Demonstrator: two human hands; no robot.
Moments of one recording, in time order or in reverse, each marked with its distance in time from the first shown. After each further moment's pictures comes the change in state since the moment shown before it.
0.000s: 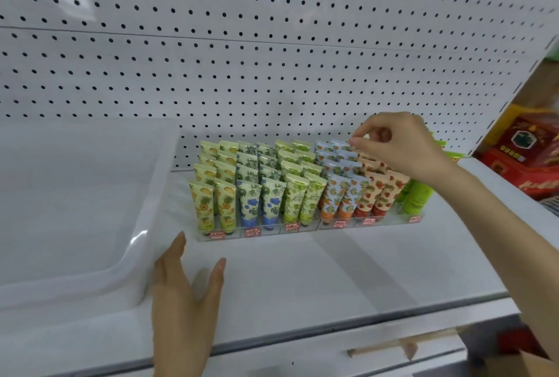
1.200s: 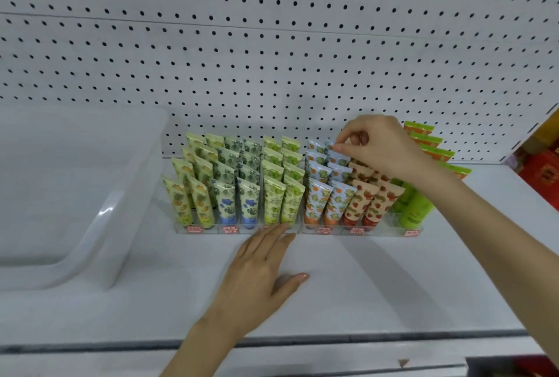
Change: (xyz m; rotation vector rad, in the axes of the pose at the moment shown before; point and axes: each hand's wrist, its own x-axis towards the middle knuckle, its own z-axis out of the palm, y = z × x) left_hand -0.007 0.040 0.093 0.553 -0.515 0.658; right_hand 0.039 0.045 0.016 0.046 -0.202 -0.109
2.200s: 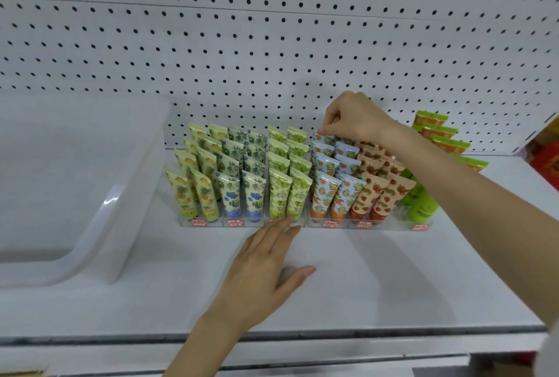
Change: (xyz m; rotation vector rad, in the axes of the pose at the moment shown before) left_hand 0.000 -0.002 -0.001 -0.121 0.003 -0.004; right_hand 0.067 0.007 0.030 -0.103 -0.190 0.050
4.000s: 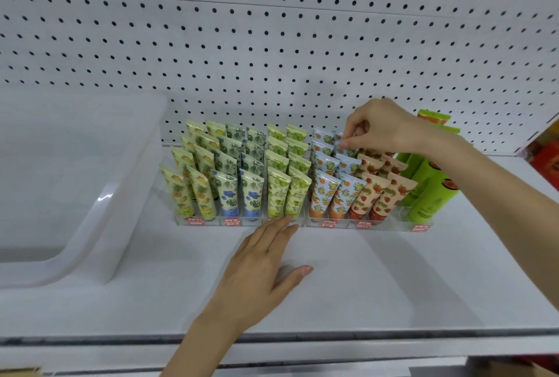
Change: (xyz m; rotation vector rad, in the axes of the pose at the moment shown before) left_hand 0.000 -0.002 0.002 -0.029 0.014 -0.009; right_hand -0.038 0.012 -0.022 -0.031 -0.103 -0.061
